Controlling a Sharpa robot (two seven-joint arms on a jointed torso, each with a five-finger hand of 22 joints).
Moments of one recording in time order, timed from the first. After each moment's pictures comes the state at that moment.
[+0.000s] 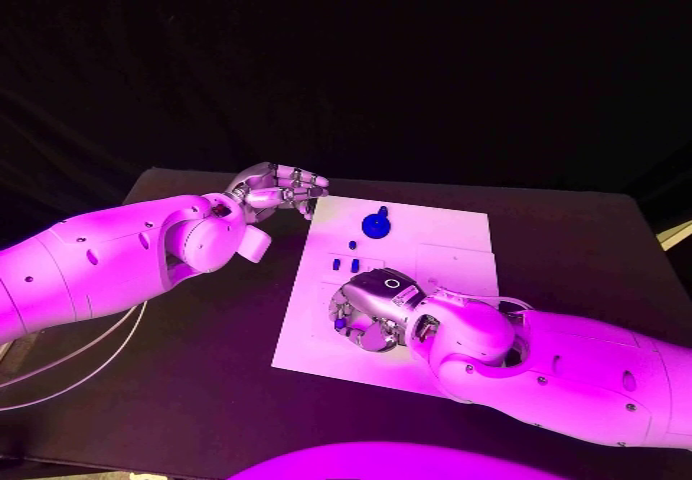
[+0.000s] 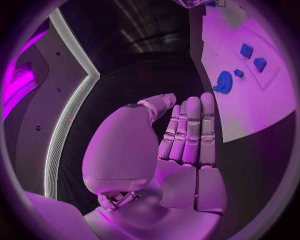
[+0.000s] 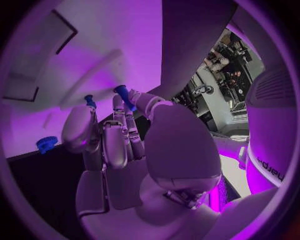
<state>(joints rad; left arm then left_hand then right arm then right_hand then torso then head) 1.20 -0.86 -0.02 1.36 -0.18 -0.07 0.27 1.41 -0.19 0.56 0.03 0.23 0.89 0.21 0.16 0.38 0.96 0.14 0.33 0.17 1.00 0.07 1.10 0.51 0.19 0.89 0.16 0.92 0.72 1.09 -0.61 -0.15 1.73 -1.74 -0.29 -0.28 1.35 -0.19 0.60 0.06 0.06 1.00 0.12 0.23 0.42 1.21 0.08 0.11 0.09 1.46 -0.02 1.36 1.24 0.11 1.46 0.07 1.01 1.30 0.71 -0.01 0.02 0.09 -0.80</state>
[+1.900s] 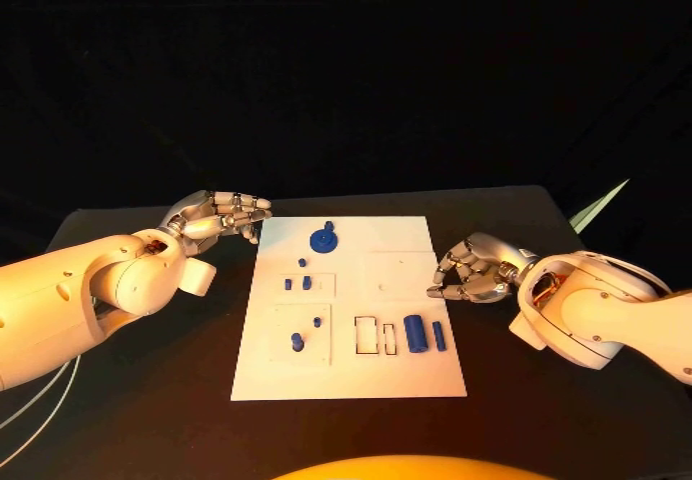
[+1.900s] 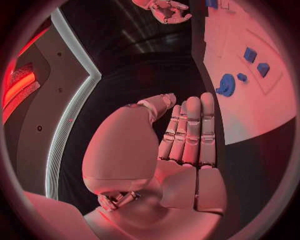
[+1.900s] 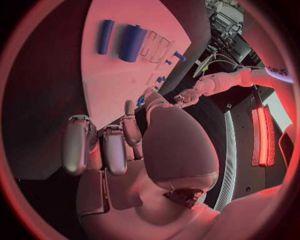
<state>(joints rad) 1.19 -0.88 -0.02 1.38 -0.17 -0.08 0.28 1.41 -0.19 0.56 0.03 0.23 0.89 0.21 0.16 0.38 0.96 0.14 0.33 0.17 1.00 0.07 1.10 0.51 0.19 0.89 0.16 0.92 0.71 1.22 -1.18 -0.17 1.91 -1.16 -0.41 -0.37 1.34 -0.17 0.12 0.28 0.21 0.97 0.11 0.35 0.48 1.27 0.04 1.38 1.26 1.46 -0.04 1.48 1.30 0.06 1.46 0.07 1.30 1.30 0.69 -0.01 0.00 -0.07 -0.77</state>
